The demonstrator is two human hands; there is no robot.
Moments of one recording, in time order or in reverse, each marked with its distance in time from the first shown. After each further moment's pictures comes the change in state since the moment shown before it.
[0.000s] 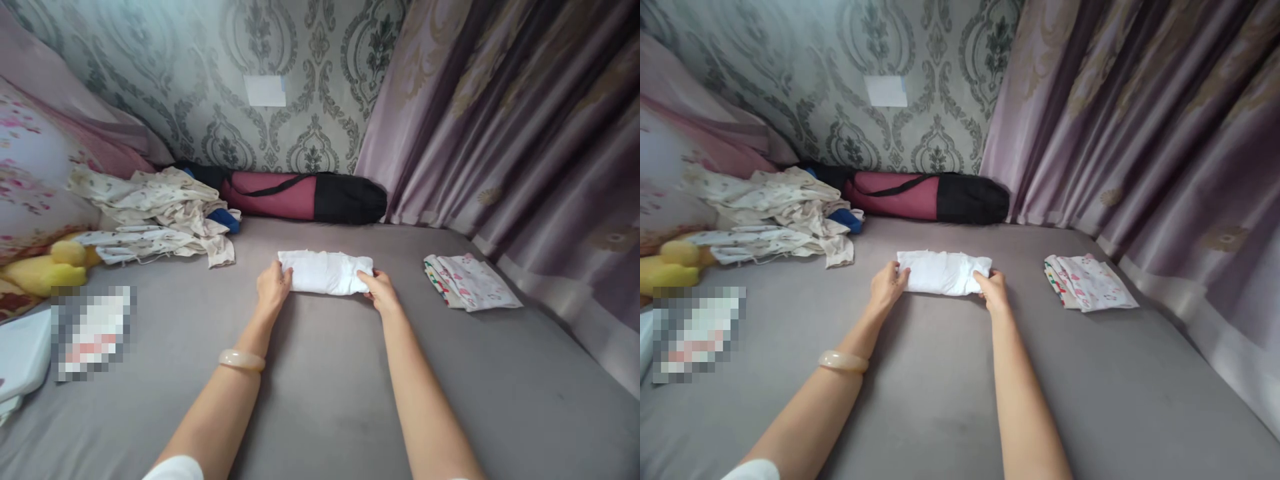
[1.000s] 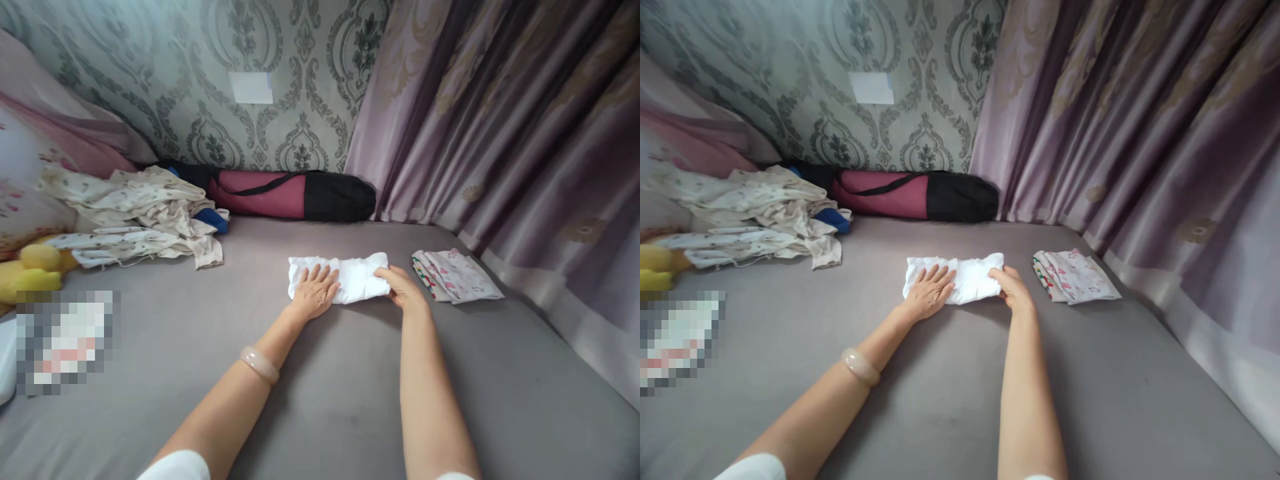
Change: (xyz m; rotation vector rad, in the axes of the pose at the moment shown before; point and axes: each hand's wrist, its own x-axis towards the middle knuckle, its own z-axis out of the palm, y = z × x) left_hand -0.046 0.079 0.029 0.054 -0.277 0.651; right_hand -0.005 -0.023 -0.065 0.030 -0.105 0.040
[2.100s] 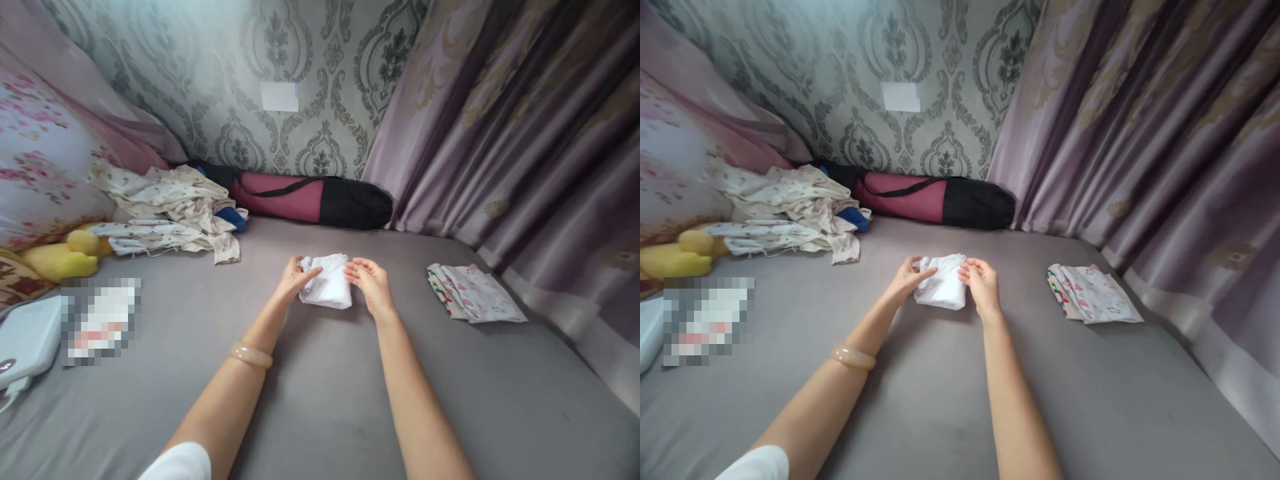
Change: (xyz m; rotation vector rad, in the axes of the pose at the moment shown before) left_hand 0.001 -0.057 -0.033 -1.066 0.373 -0.592; right_hand -0.028 -0.008 0.093 0.228 -0.117 -0.258
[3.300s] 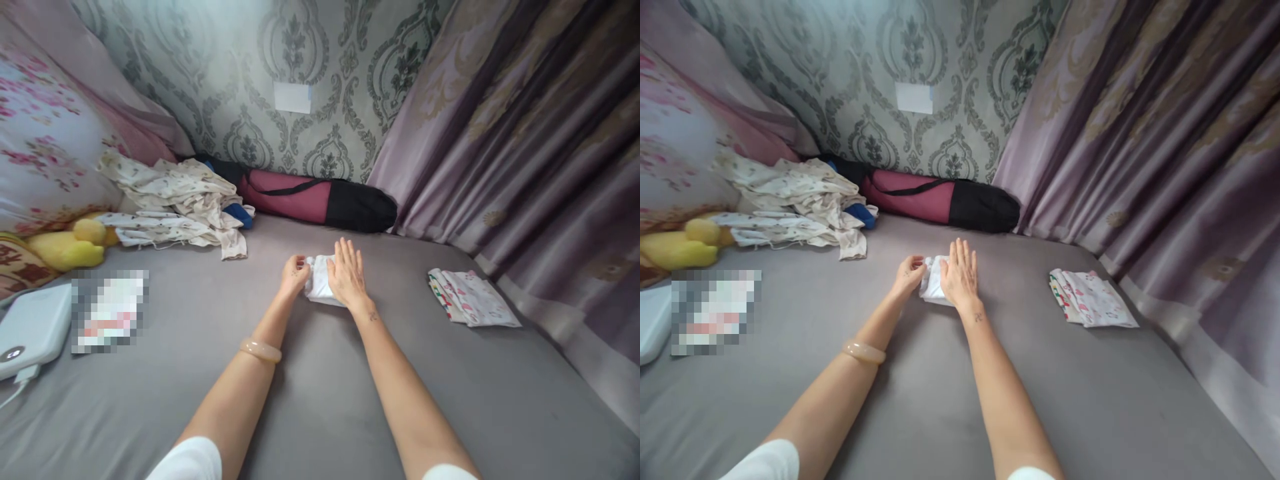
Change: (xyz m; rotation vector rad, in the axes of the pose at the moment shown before) left_hand 0.023 -0.026 -0.012 0.113 0.148 0.147; right_hand 0.008 0.030 0.046 -1.305 -0.172 -0.631
